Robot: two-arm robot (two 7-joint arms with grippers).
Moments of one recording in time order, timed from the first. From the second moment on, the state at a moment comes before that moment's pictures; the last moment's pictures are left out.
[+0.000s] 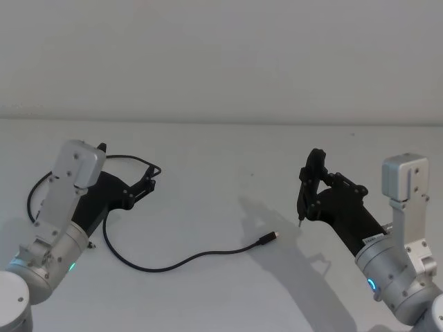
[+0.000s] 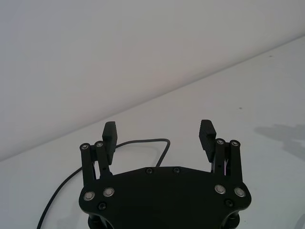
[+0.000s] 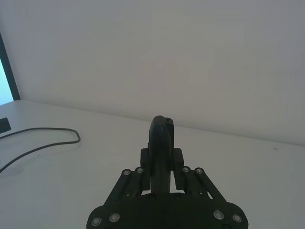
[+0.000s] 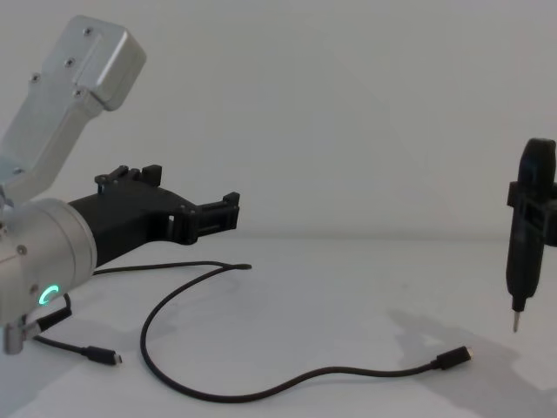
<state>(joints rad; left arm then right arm) -0.24 0.38 0.45 -1.63 -0.20 0.01 -0.01 -0.01 0.34 -0.23 -1.77 0.29 0.03 0.07</state>
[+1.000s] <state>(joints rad) -0.24 0.38 0.45 -1.63 -0.20 0.01 -0.01 -0.01 0.34 -0.23 -1.77 0.29 0.03 0.07</state>
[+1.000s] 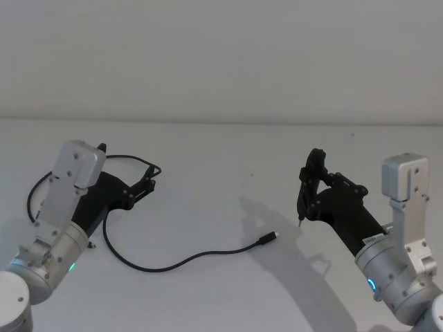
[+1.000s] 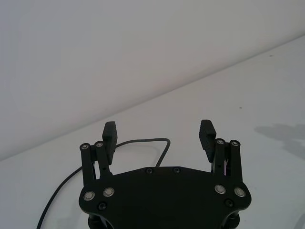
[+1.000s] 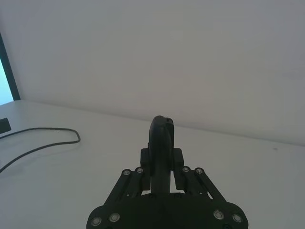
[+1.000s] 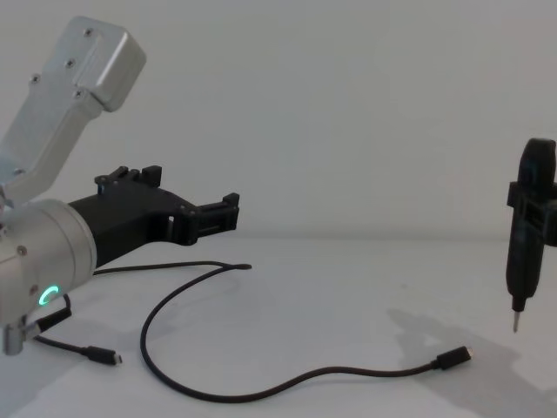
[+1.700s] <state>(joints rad) -0.24 0.40 0.46 -1.64 -0.20 0.02 -0.04 -0.01 0.34 -0.23 -1.77 0.29 0.03 0.07</state>
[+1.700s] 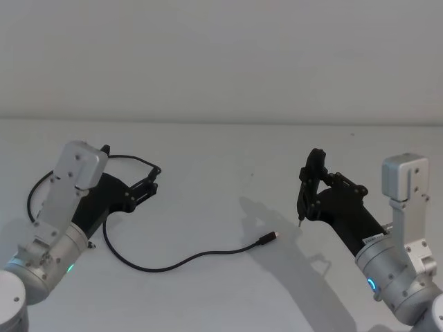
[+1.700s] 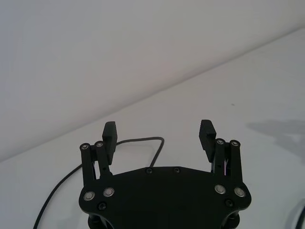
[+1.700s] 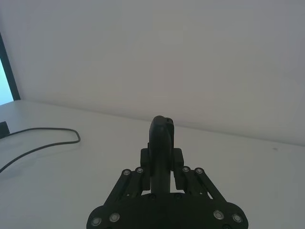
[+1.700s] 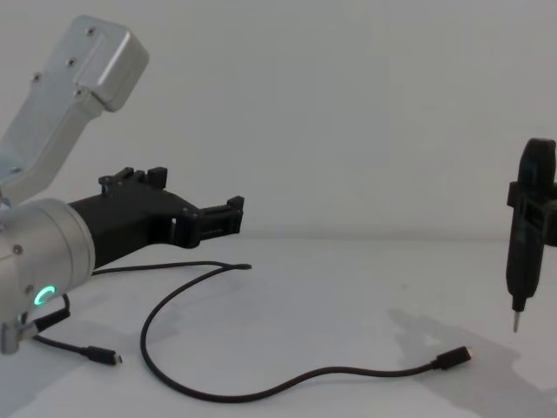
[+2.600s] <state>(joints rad) -0.33 0.63 0.46 -1.65 -0.31 0.11 -0.50 -0.01 0.34 -0.23 -1.77 0.29 0.03 0.07</state>
